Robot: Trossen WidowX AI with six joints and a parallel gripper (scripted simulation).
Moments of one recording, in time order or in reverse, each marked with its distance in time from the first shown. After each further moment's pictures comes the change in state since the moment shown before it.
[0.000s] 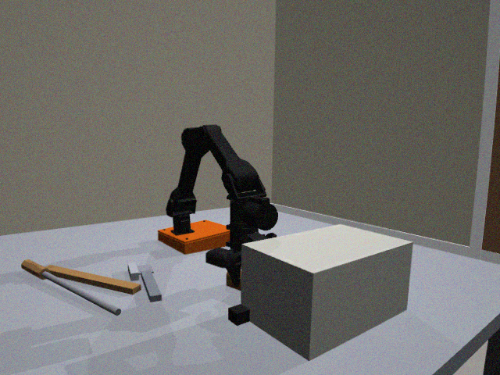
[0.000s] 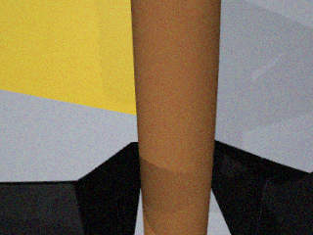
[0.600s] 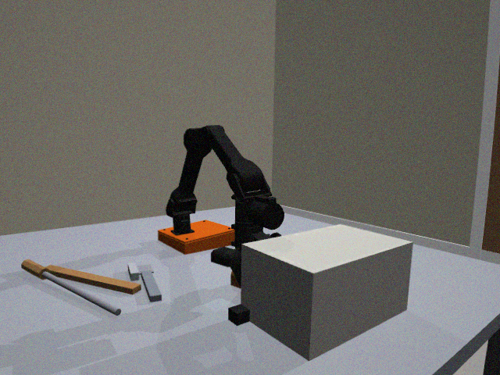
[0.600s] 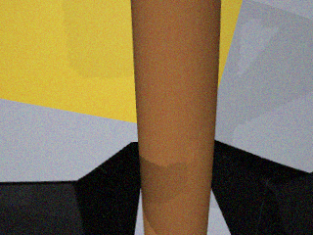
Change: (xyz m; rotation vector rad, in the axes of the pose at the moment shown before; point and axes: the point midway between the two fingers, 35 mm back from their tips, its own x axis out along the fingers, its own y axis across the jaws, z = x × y) arm 0.000 0.010 0.006 0.006 -0.001 -0.008
